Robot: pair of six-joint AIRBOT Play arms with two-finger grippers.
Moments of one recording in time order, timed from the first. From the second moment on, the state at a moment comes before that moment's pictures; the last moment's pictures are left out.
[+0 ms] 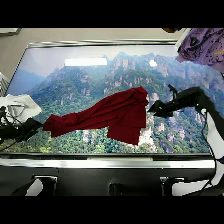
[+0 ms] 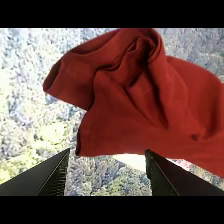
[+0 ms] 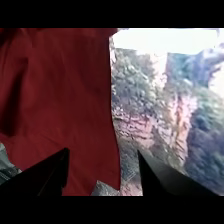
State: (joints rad) left arm 0.50 -0.93 0.64 1.05 -1.06 -1.48; right arm -0.19 -1.68 1.23 2.29 -1.27 -1.90
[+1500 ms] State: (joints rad) left arm 0.51 -1.11 0.45 0.79 -0.89 -1.30; right arm -0.10 -1.59 1.18 2.32 -1.30 -1.89
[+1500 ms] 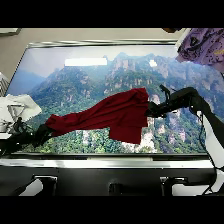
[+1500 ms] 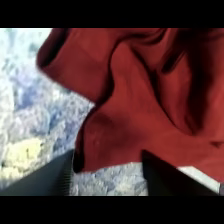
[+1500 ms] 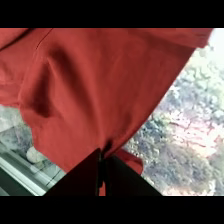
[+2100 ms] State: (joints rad) left arm 0.40 -1.16 0.82 0.70 -0.97 -1.28; right arm -0.10 -1.44 1.41 2.33 -1.23 -1.87
